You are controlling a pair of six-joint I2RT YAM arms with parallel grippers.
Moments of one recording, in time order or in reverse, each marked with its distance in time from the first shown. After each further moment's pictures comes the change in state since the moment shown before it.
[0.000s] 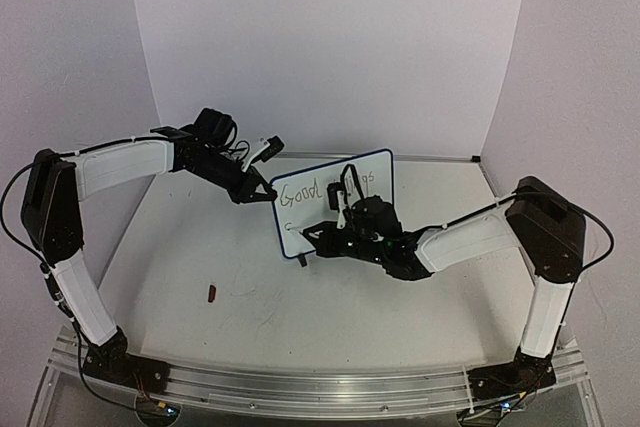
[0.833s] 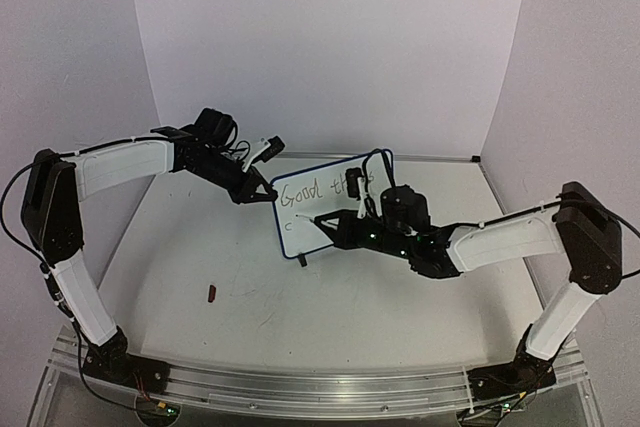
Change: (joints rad) left arm -0.003 -0.001 0.000 0.000 0.000 0.000; right arm -0.012 -0.207 -0.119 0.017 -0.066 -0.011
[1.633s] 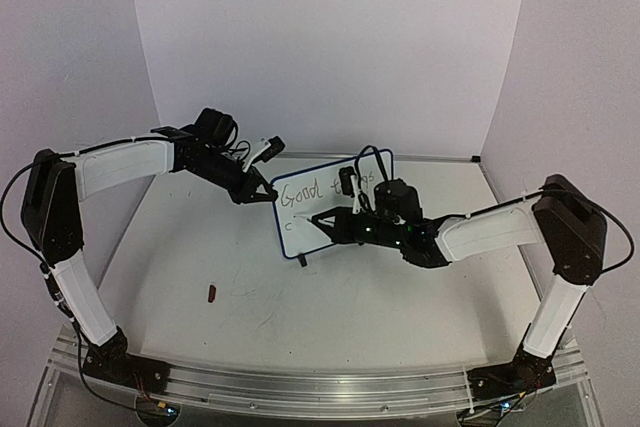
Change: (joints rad) left arm -0.002 0.000 0.000 0.000 -0.002 0.000; right arm -0.063 0.092 0.077 -0.025 -0.112 -0.031
